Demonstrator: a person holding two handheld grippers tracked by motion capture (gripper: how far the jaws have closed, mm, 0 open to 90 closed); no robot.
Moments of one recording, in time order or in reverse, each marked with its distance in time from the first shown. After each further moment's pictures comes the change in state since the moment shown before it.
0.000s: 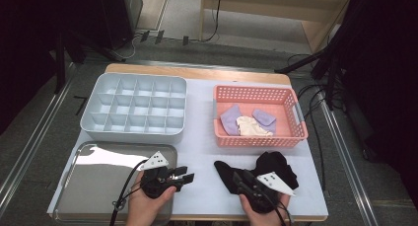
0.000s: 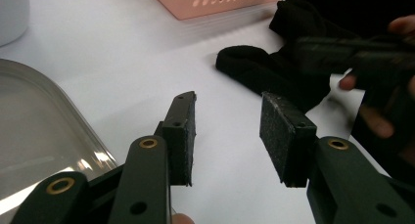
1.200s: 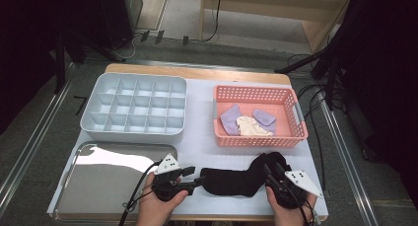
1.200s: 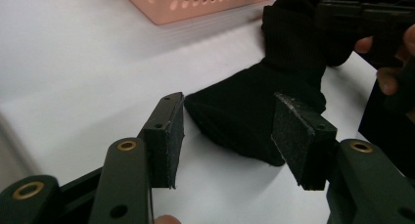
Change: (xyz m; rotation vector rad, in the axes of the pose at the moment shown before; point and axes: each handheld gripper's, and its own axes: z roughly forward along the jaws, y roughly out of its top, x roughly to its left) left arm -0.026 0.001 0.026 0.003 0.033 0.048; right arm -0.058 0.018 -0.032 -0.098 -0.260 -0.059
